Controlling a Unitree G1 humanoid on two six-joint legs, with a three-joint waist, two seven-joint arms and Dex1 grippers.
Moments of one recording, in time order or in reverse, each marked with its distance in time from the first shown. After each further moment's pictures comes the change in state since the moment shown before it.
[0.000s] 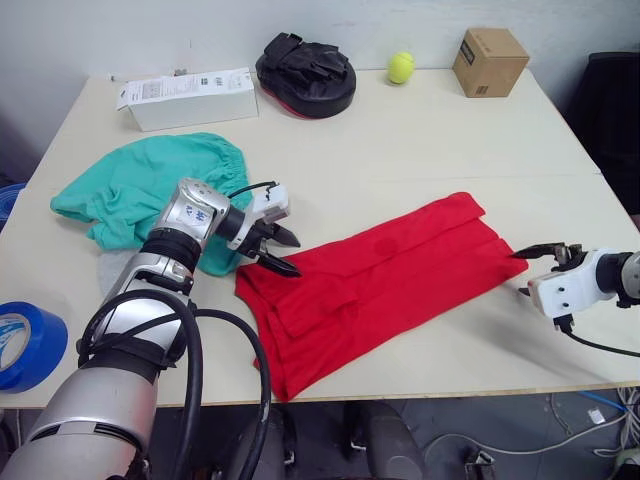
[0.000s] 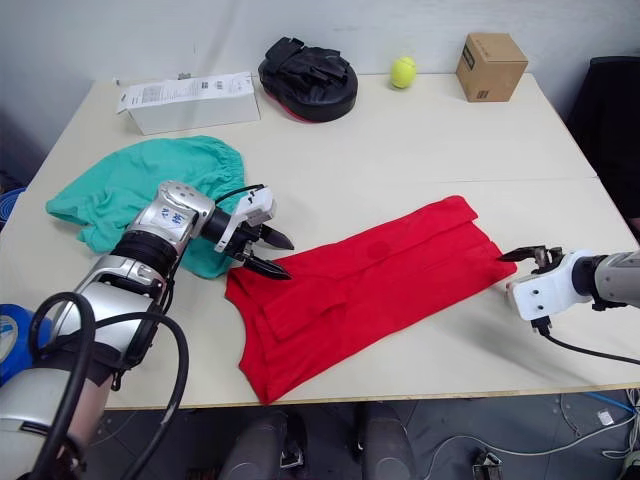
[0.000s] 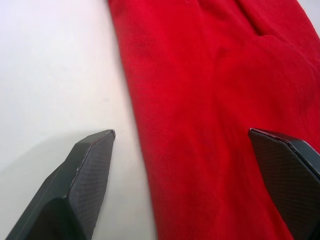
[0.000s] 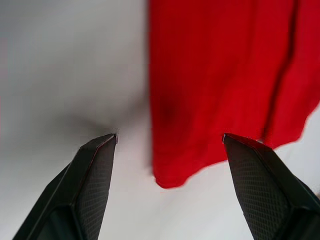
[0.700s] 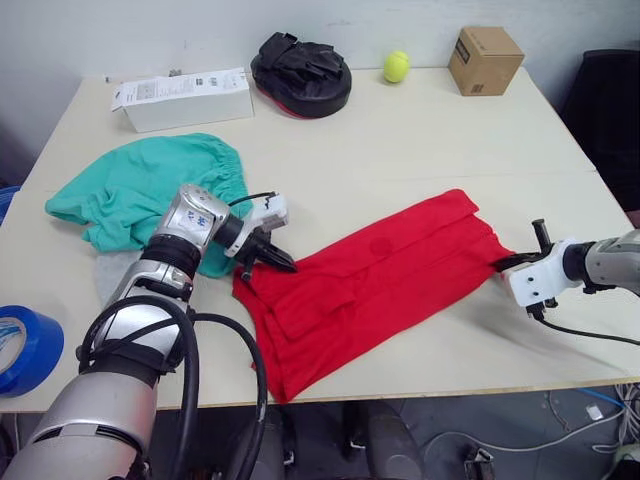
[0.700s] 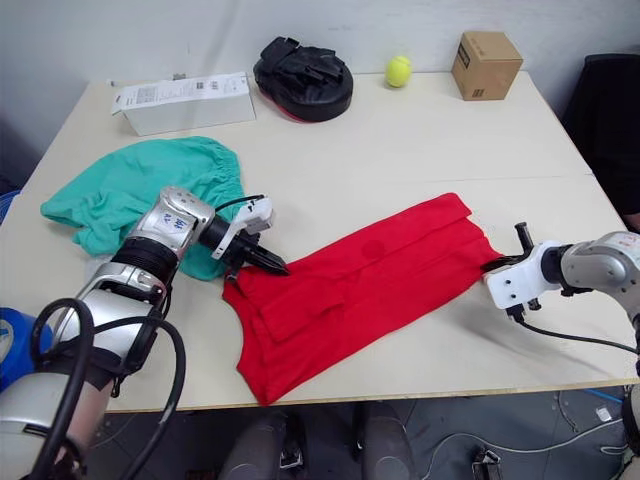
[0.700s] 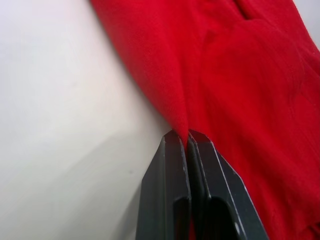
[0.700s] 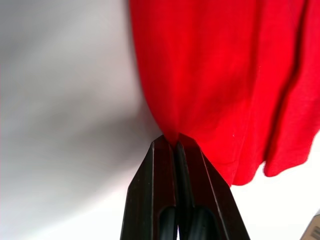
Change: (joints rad) left arm 0.082 0.017 0.023 -0.130 0.023 0.111 -0.053; right arm -0.240 0.129 0.129 0.167 -0.141 -0.022 -0.053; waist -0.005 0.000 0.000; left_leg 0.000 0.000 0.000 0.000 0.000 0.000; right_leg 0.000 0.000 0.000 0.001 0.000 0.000
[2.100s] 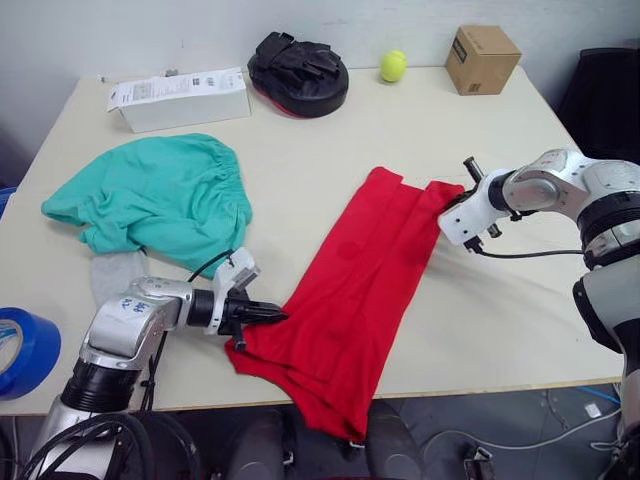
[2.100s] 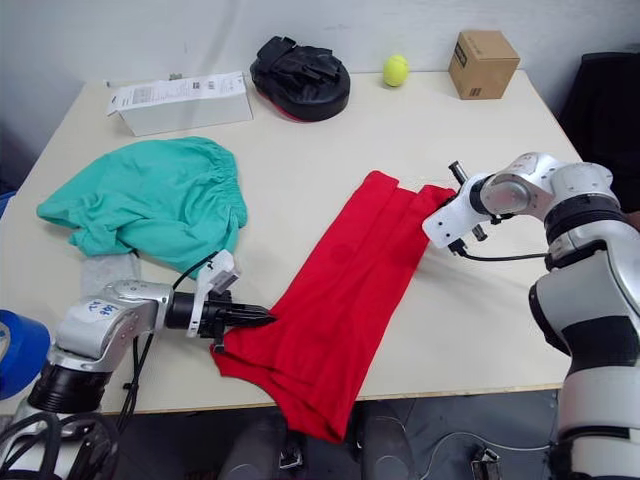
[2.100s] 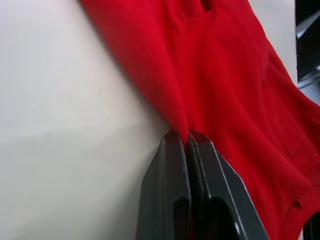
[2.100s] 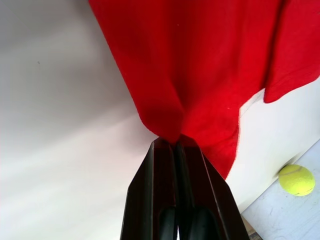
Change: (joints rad) left arm 0.748 0.187 0.229 -1.236 -0.476 0.806 0.497; right arm -0.595 0.335 0.388 0.451 -0.410 0.095 -0.276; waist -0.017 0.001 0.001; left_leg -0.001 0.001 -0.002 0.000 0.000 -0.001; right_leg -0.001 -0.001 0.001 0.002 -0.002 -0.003
